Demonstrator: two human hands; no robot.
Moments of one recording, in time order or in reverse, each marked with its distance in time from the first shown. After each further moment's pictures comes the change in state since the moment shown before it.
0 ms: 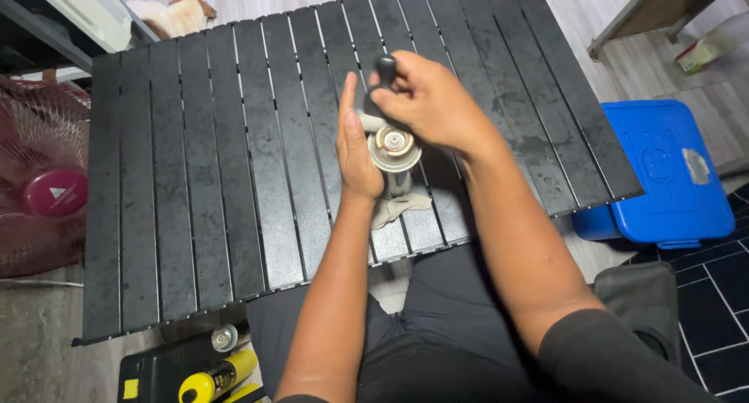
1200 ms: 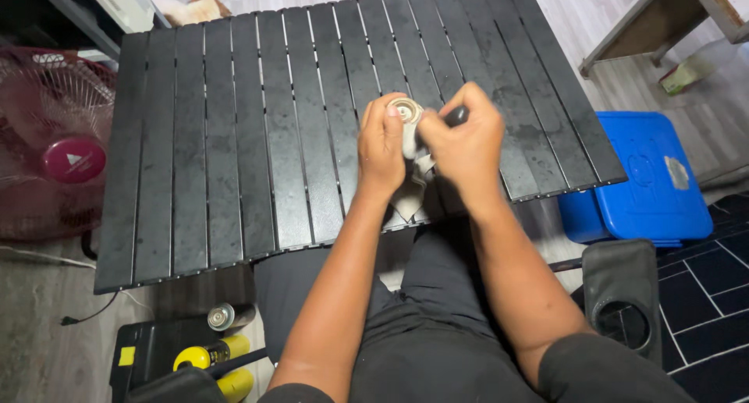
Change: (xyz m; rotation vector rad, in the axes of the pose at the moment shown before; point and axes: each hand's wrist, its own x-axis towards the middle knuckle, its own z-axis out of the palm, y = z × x) left_hand -0.038 0.040 0.015 0.634 0.118 0.173; right_hand -0.089 -0.020 0.044 -0.324 0.661 -0.151
